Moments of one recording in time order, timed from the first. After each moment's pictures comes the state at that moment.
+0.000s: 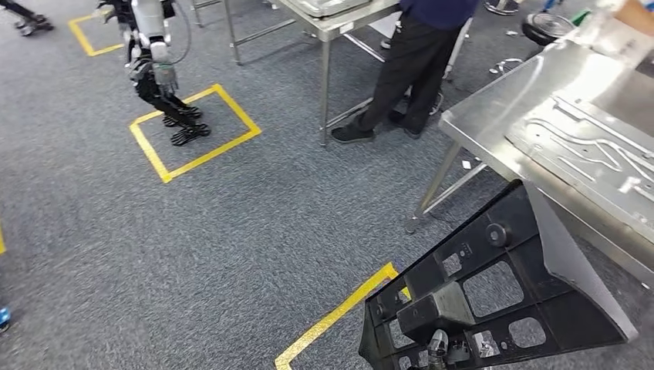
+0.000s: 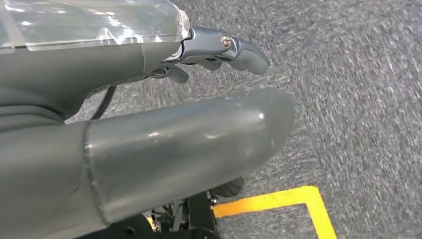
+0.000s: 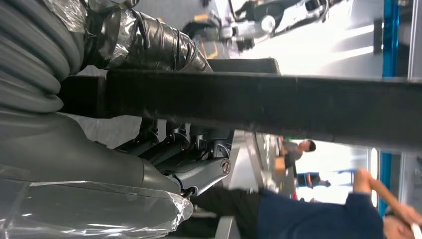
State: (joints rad) left arm -0.07 -0.16 1.17 -0.22 -0.68 0.21 -0.29; right arm 0.46 0.36 -0.03 -1.81 0.03 0.14 -0.67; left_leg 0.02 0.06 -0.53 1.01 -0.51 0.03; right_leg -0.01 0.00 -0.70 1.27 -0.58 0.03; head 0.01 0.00
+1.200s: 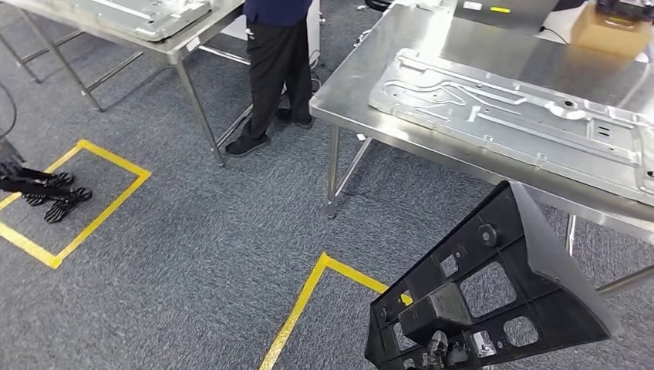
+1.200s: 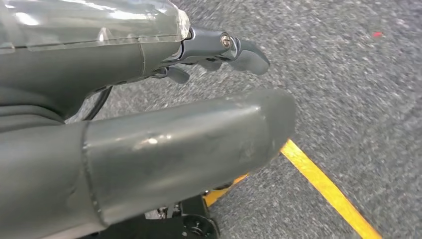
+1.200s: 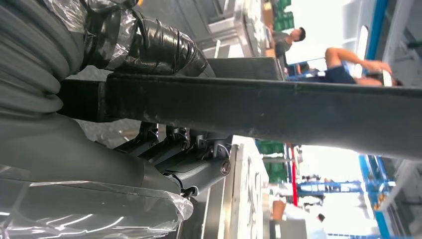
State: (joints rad) left arm -0.07 -0.17 1.18 -0.22 -0.67 0.21 -0.31; right arm 0.46 0.36 -0.02 -1.80 0.06 0.09 -0.67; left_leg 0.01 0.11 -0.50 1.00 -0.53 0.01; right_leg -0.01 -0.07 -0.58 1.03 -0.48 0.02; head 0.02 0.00
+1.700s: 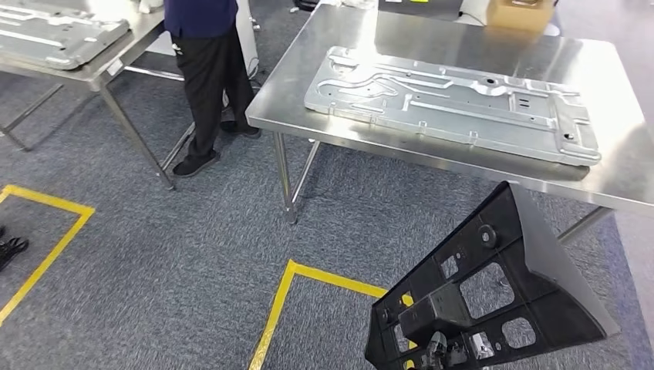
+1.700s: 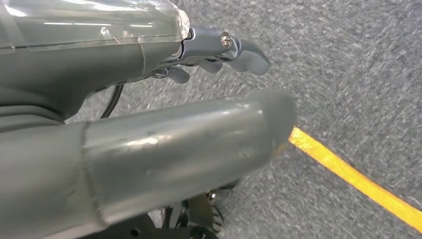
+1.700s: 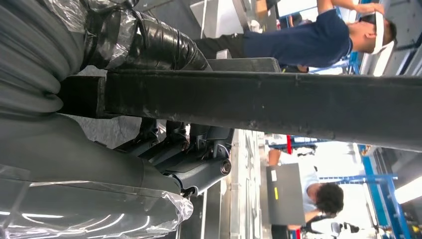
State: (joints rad) left arm -0.07 -0.17 1.19 -0.22 -0.67 0.21 -0.31; right arm 0.47 0.36 -0.02 -1.80 0.06 0.09 -0.67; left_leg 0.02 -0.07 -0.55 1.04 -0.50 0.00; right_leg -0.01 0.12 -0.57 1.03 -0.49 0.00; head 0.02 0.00
